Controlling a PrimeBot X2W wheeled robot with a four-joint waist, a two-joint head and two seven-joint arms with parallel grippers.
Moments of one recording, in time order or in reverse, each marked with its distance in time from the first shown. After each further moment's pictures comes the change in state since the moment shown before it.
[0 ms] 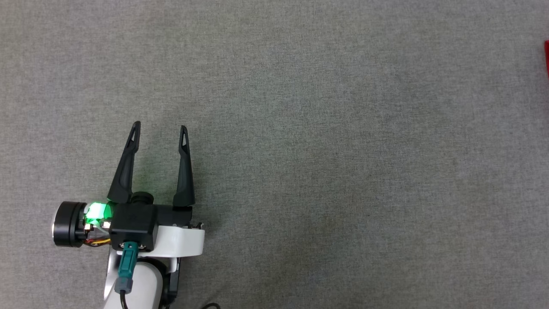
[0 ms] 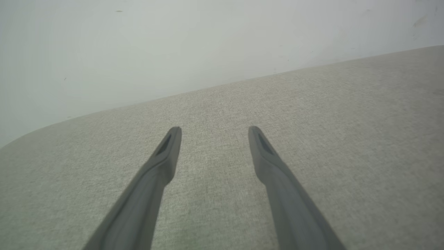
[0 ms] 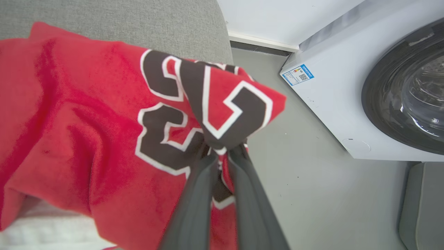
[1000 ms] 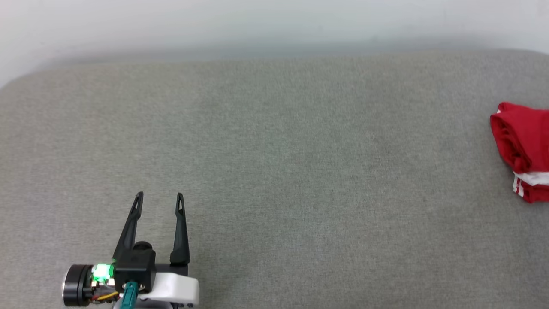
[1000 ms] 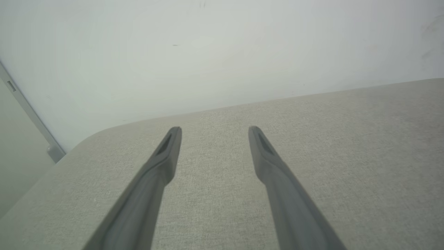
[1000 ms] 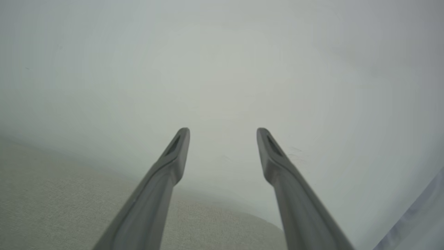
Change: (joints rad) left arm 0.189 -0.004 0.018 0.084 -0.063 0.012 0.000; right arm 0.237 0.430 -0.227 -0.395 -0.324 0.000 -0.554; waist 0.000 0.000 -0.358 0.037
